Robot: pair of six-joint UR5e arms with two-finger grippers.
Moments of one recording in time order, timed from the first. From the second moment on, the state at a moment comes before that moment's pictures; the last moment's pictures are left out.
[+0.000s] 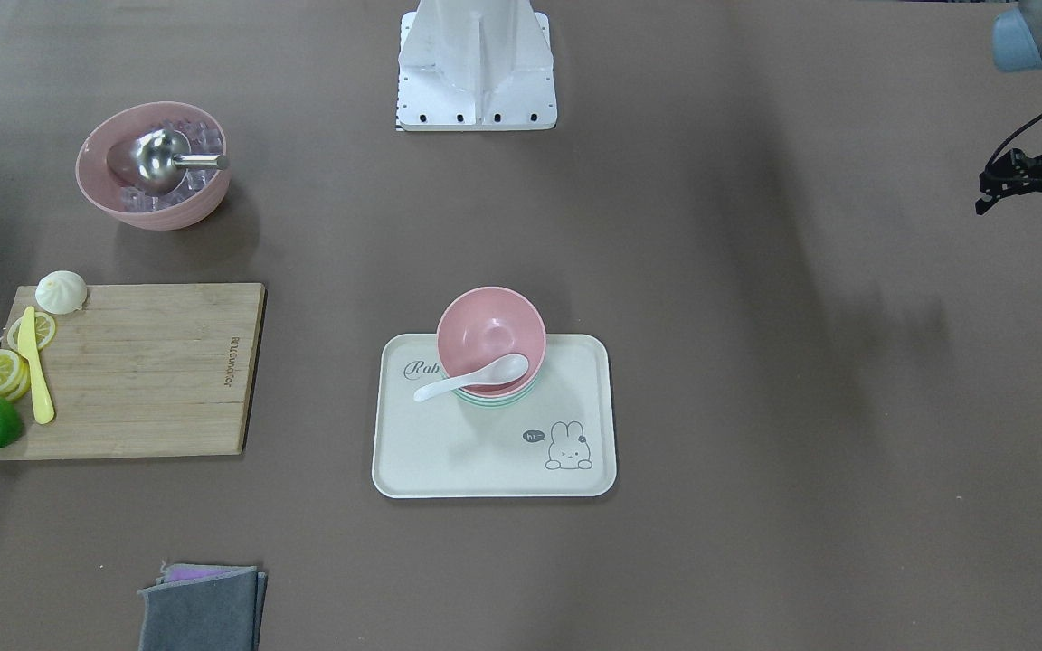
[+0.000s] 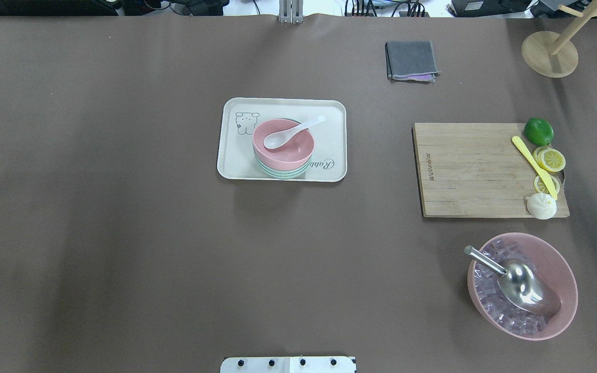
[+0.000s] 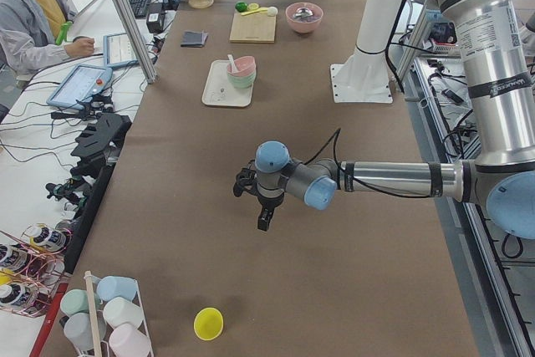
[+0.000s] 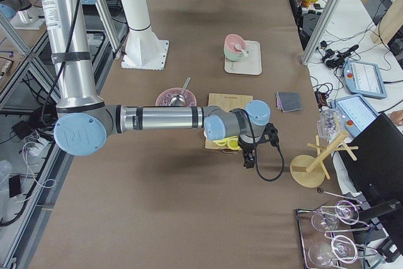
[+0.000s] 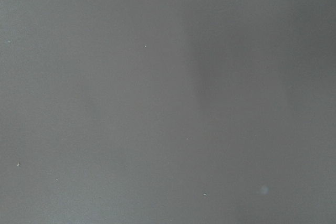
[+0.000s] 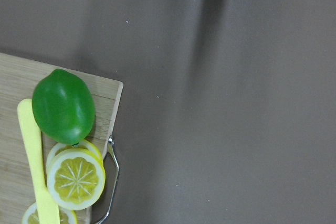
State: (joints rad) left arm -1.20 -1.29 -1.78 -2.02 -2.27 -0.23; right arm 1.37 -1.45 1.48 -1.38 2.33 0.07
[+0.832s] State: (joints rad) left arm -1.21 -1.33 -1.75 -2.01 -2.27 -0.23; right arm 1.37 -1.45 1.48 -1.38 2.33 0.07
